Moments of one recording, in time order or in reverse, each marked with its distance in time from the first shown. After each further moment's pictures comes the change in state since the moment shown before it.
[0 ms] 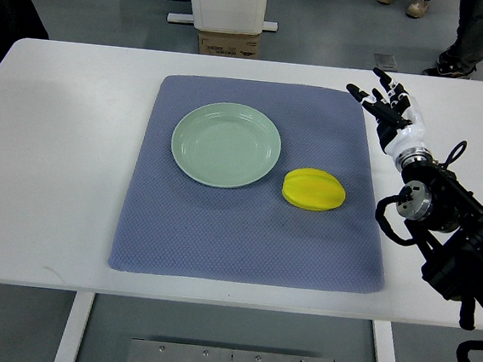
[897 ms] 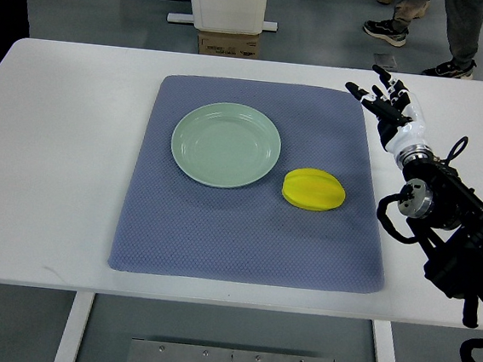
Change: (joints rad) left arm 0.000 0.000 0.000 0.000 0.000 0.000 0.000; right arm 0.013 -0.011 -0.034 0.001 -0.002 0.001 0.000
